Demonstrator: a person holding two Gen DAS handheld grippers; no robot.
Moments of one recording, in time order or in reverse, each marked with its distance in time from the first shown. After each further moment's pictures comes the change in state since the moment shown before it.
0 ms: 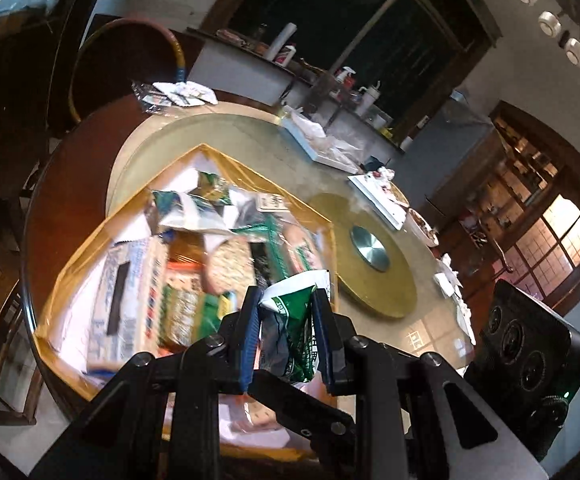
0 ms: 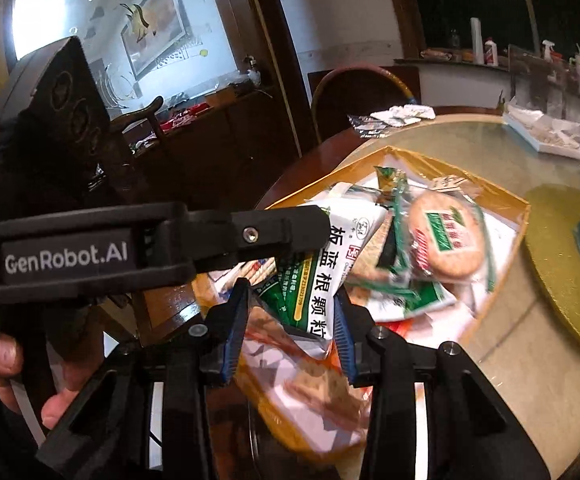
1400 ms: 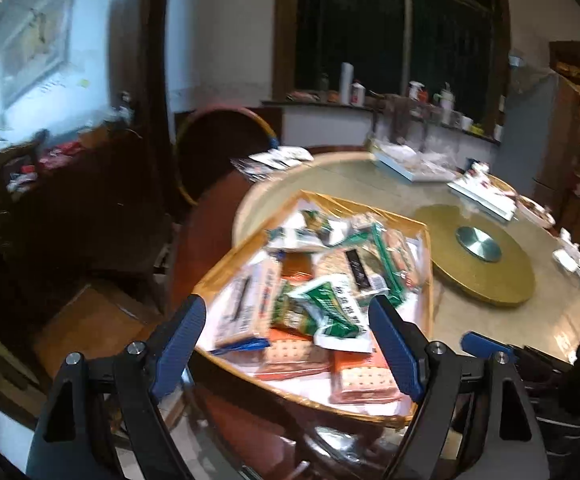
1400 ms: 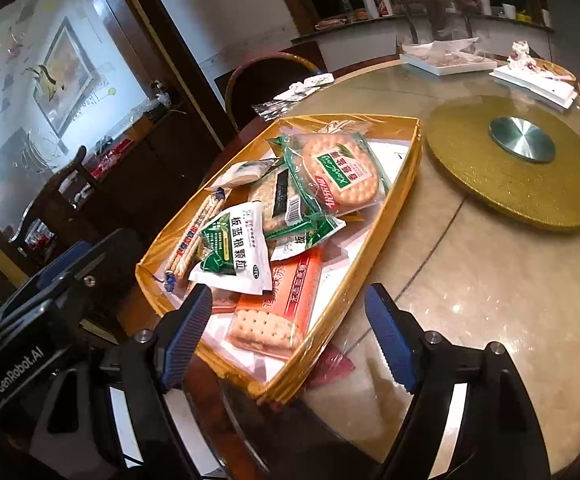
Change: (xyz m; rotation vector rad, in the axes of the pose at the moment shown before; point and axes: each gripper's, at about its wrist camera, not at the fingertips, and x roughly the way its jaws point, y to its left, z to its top) left arm -0.047 -0.062 -0.052 0.240 -0.229 0.575; right arm -0.051 -0.043 -0.038 0.335 -0.013 -0.160
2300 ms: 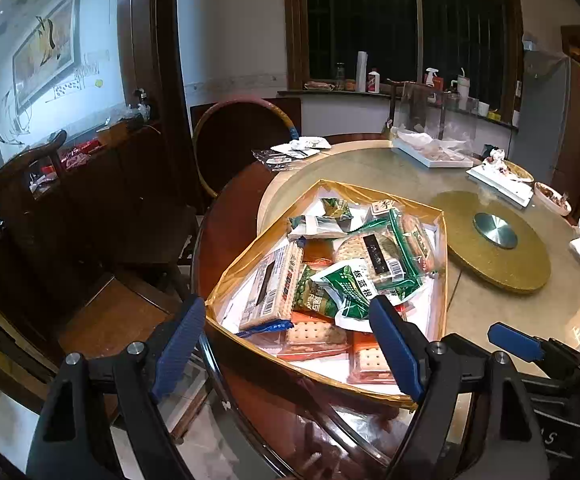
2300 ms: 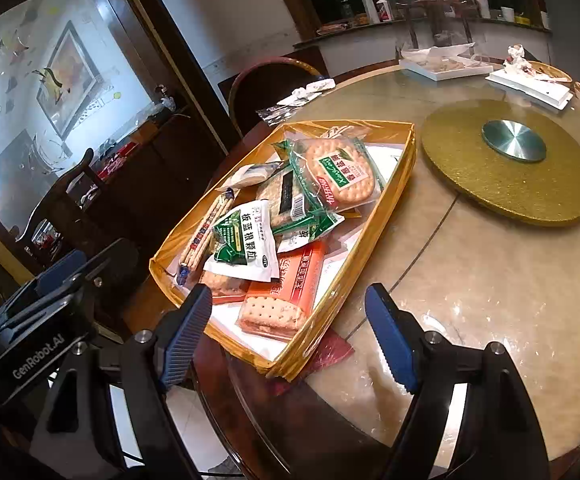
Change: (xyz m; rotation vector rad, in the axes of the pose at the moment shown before) left arm -0.009 -0.003 -0.002 0.030 0.056 0.073; right arm -0.017 0.005 -0.007 -0.016 -0.007 -0.005
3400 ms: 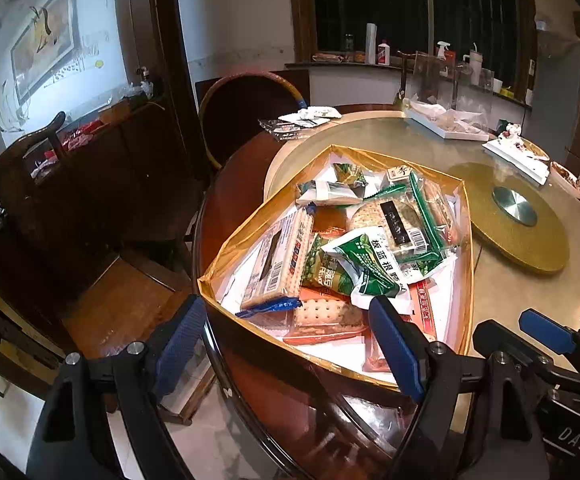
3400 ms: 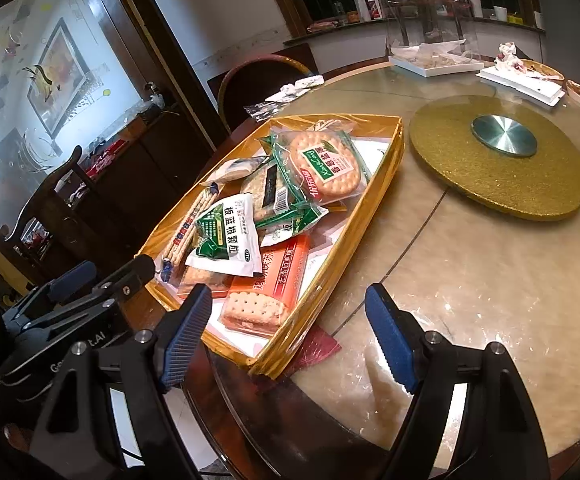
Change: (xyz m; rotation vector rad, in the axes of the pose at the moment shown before) left arm 0.025 -0.003 -0.009 0.012 0.093 0.042; right arm 0.004 -0.004 -0.003 0.014 0.003 -0.040
